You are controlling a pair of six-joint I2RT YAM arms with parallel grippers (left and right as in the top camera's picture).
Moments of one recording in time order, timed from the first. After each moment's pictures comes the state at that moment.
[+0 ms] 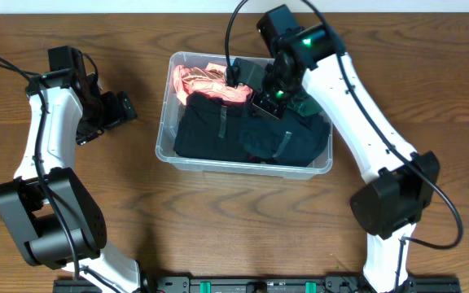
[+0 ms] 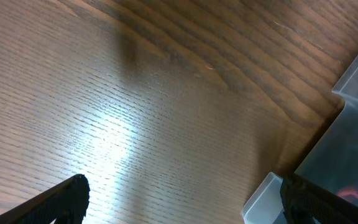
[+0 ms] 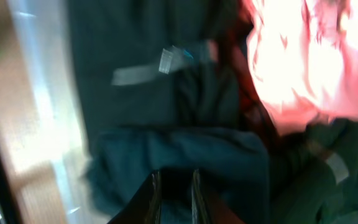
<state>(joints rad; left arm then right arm) 0.24 1.82 1.44 -1.00 0.12 -0.22 0.49 2.08 2.08 -1.35 -0.35 -0.64</state>
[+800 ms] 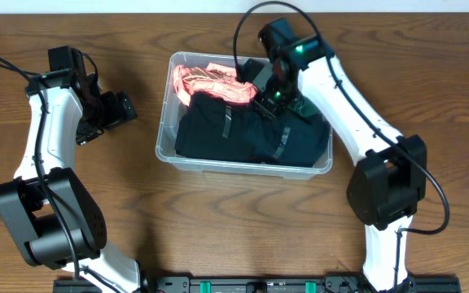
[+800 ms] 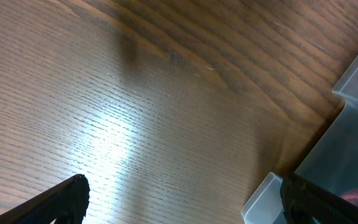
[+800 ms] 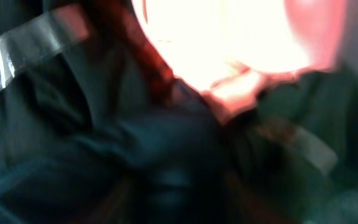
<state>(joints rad) 0.24 1.82 1.44 -1.00 0.12 -0.22 0.45 2.13 1.98 -1.21 -0.21 -0.45</state>
